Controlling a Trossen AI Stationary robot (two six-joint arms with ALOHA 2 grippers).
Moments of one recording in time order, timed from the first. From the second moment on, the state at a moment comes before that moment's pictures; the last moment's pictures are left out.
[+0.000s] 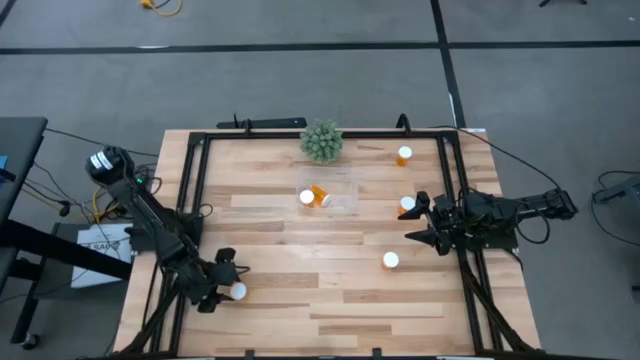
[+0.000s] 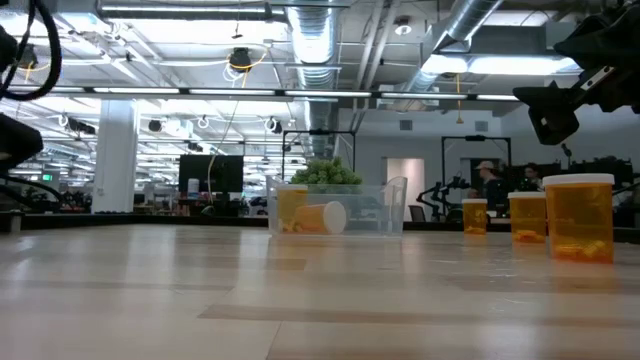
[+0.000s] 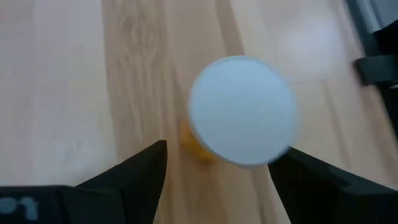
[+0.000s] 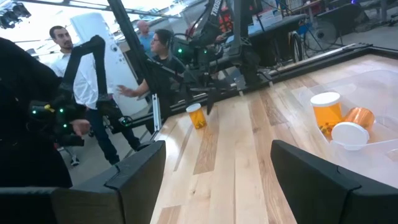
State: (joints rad) left arm -0.91 1.16 0.37 -0.13 -0.25 -0.74; right arm 0.17 0.03 0.01 0.01 -0.03 0.33
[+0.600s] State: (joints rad) left arm -0.91 1.31 0.37 0.02 -0.48 -0.72; right arm 0.17 0.03 0.01 0.01 -0.03 0.33
